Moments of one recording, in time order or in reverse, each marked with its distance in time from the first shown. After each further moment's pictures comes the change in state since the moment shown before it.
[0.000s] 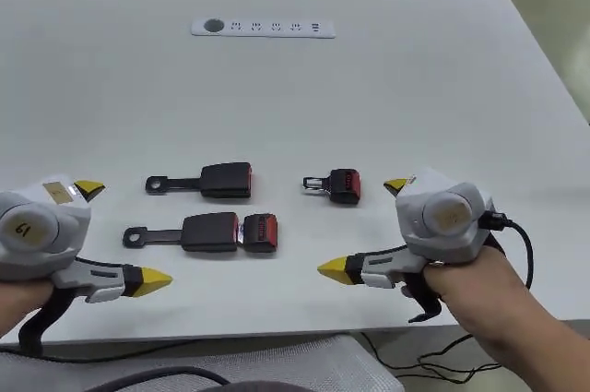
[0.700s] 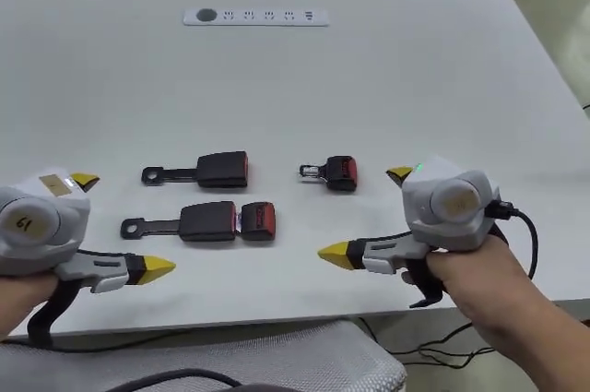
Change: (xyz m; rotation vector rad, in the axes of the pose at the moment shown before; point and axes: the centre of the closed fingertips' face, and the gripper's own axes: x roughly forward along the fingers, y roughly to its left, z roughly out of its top) left arm 0.001 0.003 0.002 -0.018 -0.021 0.038; right arm -0.004 -0.003 -0.003 0.038 -0.033 -0.026
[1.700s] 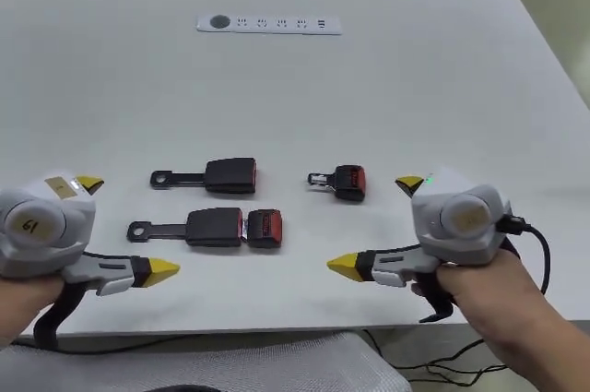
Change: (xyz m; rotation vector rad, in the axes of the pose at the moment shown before) left arm -0.002 -0.004 0.001 -0.027 -0.006 0.026; right arm 0.001 -0.003 -0.002 -0.027 -0.003 0.010
